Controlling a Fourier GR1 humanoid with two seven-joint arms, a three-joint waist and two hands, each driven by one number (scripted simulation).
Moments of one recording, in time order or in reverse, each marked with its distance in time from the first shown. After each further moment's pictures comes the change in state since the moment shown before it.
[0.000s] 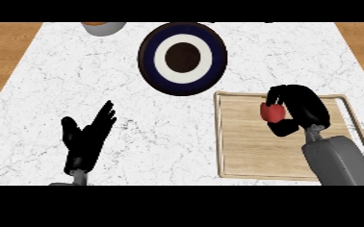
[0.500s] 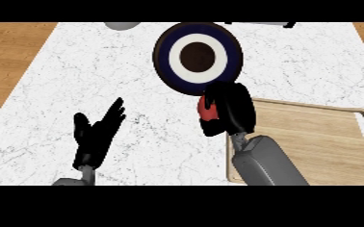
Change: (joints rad) left arm -0.033 -0.019 -0.040 -0.003 -0.021 -0.017 0.021; right arm -0.120 0.298 0.274 -0.066 0.143 -0.263 0.286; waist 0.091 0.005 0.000
